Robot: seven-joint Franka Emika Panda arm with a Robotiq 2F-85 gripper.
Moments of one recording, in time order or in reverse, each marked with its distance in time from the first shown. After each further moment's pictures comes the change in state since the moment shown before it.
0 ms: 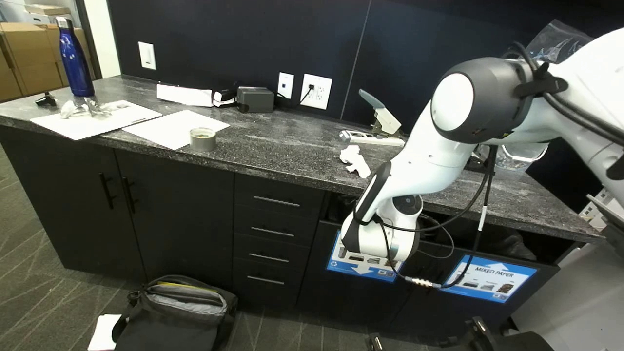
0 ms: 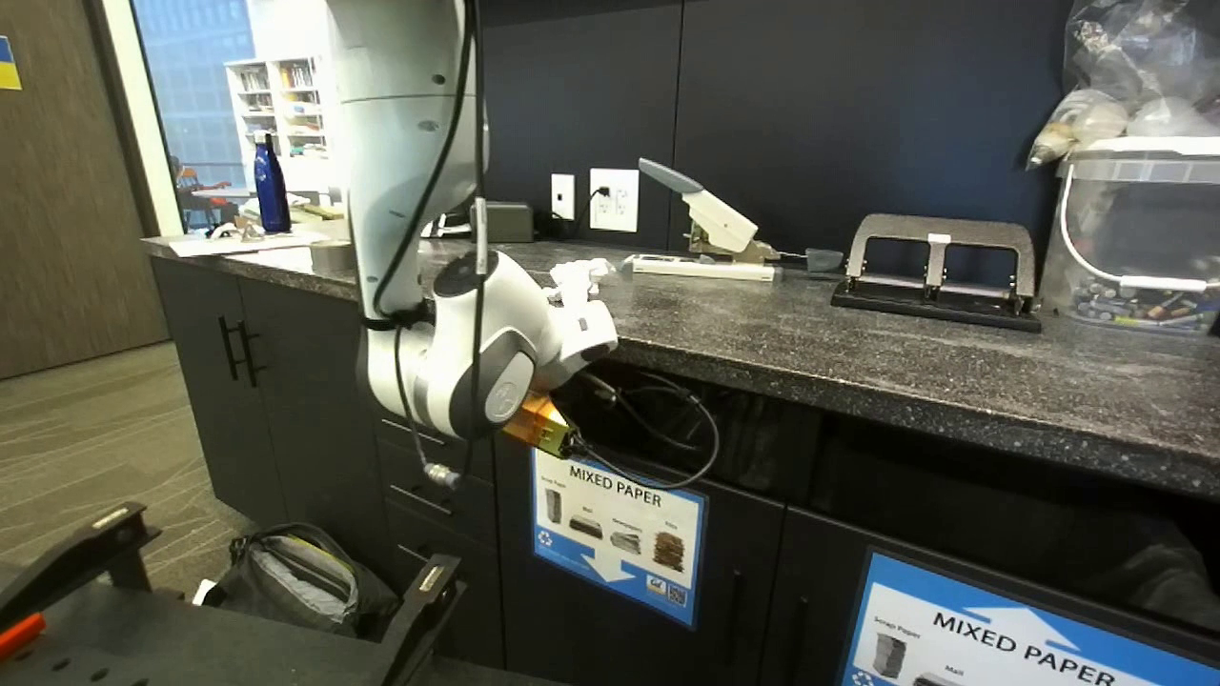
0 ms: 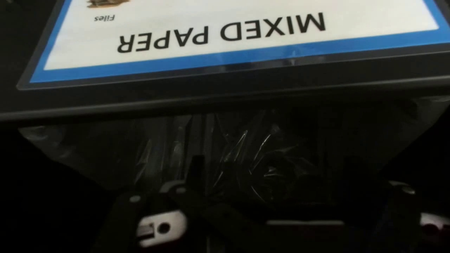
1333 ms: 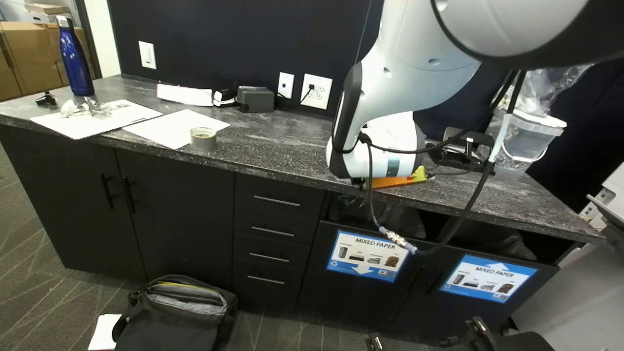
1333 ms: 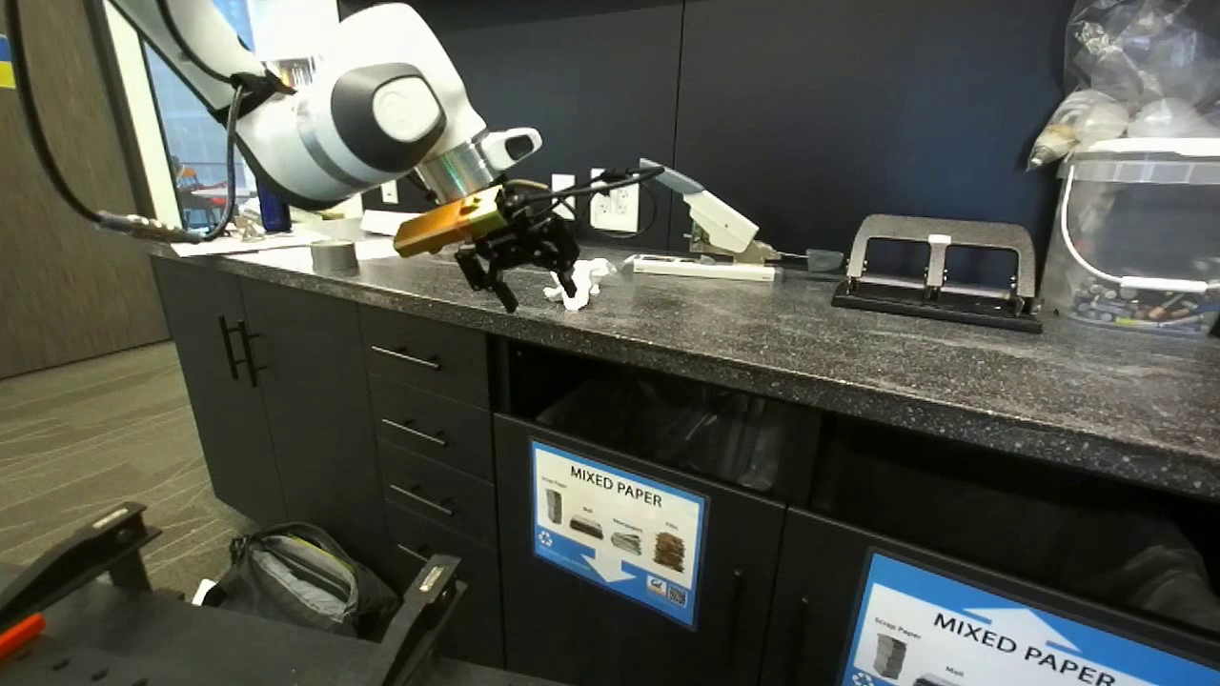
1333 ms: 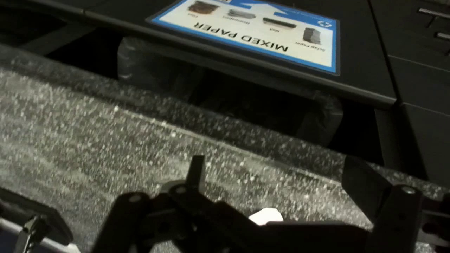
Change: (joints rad) arm 0.998 -0.353 -0.859 -0.295 0.204 -0.853 -0.228
